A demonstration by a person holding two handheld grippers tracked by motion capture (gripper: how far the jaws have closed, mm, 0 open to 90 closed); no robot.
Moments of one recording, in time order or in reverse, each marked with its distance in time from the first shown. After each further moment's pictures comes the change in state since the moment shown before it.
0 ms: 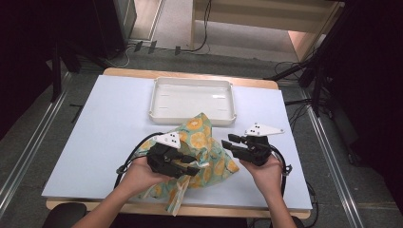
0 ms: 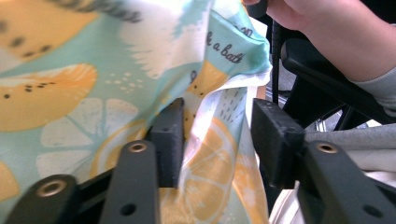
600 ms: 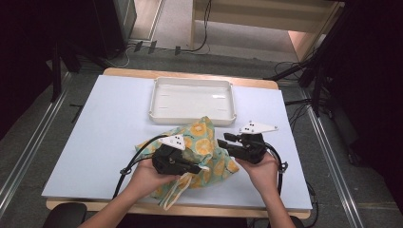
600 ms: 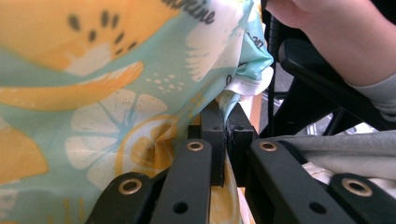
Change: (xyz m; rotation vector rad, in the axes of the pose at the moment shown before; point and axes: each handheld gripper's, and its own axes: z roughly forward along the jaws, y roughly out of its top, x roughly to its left) left arm 0.002 -0.006 0.020 0.010 -0.041 -0.040; right arm 0.006 0.007 0.009 0.021 0.008 -0.011
